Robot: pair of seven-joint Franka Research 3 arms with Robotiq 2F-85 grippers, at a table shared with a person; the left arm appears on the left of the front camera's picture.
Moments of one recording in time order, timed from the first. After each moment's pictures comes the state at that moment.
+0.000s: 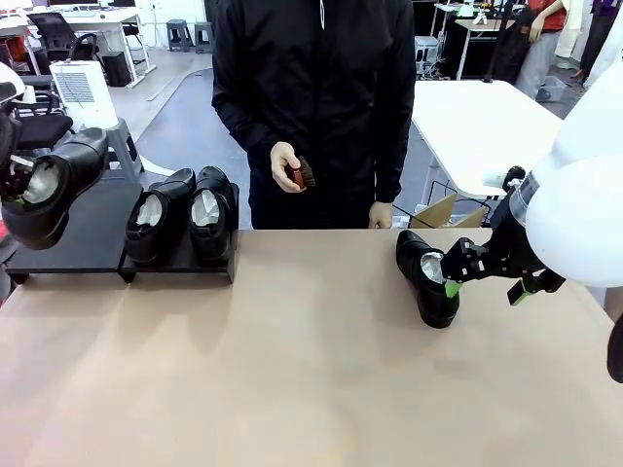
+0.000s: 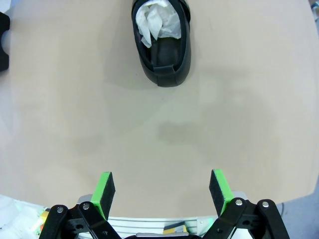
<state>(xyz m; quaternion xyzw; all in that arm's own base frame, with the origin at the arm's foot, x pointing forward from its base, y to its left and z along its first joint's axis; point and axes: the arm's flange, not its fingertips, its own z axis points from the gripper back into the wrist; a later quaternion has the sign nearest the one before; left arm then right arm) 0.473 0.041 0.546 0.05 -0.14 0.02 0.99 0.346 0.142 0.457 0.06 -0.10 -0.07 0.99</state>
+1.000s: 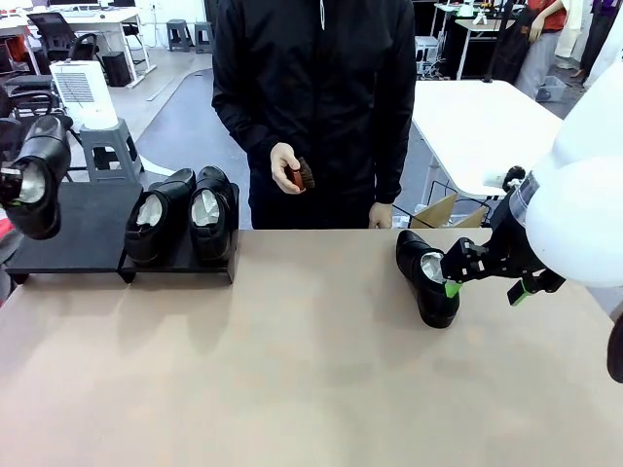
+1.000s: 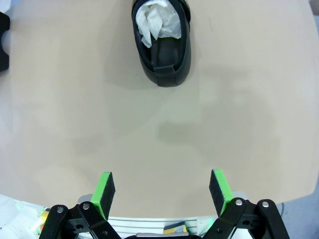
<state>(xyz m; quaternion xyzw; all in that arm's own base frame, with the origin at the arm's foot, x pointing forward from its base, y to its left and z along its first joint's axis) 0.519 0.128 0.481 -0.02 -0.25 0.13 0.96 0.346 0.142 0.457 0.06 -0.10 -0.07 0.99</state>
